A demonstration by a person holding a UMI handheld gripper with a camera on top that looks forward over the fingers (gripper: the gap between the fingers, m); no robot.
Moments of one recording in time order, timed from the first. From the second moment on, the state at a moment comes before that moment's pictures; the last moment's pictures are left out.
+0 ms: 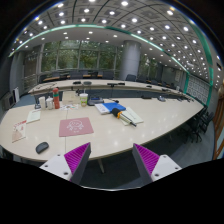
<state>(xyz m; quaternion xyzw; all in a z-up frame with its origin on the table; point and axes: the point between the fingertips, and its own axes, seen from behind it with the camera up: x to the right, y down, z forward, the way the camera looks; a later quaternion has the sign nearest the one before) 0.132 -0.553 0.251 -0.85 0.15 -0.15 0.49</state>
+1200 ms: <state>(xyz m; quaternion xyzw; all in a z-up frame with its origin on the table) -0.244 -0.312 -0.001 -0.89 0.05 0.01 0.45</state>
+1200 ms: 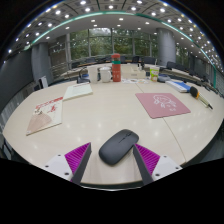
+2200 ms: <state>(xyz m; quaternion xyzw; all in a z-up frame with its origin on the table) -0.232 -0.203 0.119 -0.86 -0.02 0.01 0.51</state>
